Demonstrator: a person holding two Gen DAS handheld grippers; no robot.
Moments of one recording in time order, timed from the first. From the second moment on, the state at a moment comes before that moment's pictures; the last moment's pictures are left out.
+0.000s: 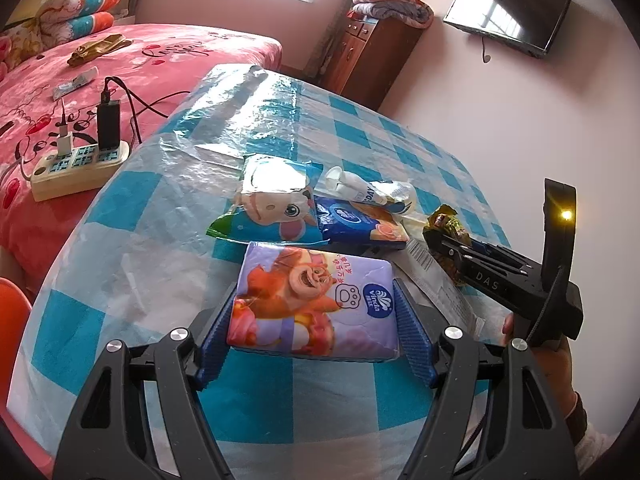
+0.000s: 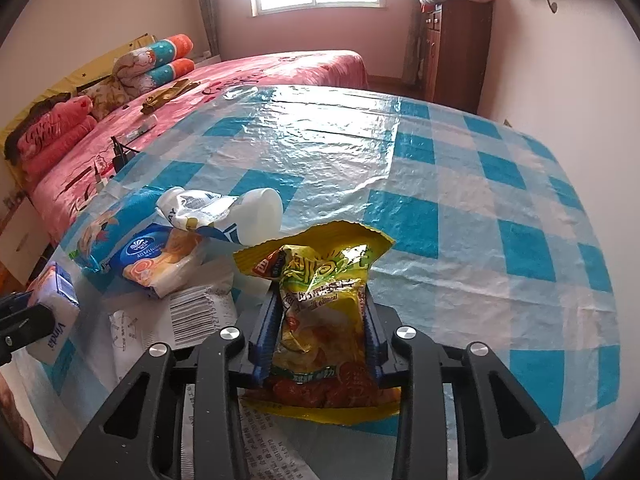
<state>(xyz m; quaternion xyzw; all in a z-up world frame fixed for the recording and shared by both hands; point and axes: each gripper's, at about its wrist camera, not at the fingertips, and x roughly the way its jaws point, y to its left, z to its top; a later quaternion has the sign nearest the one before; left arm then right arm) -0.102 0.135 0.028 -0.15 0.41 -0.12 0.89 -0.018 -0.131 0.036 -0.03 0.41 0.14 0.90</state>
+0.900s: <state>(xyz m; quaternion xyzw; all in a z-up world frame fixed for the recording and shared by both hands) -0.136 0.180 0.044 -0.17 0.37 -0.11 0.91 -0.051 -0.086 0.091 -0.09 0.35 0.15 0.92</state>
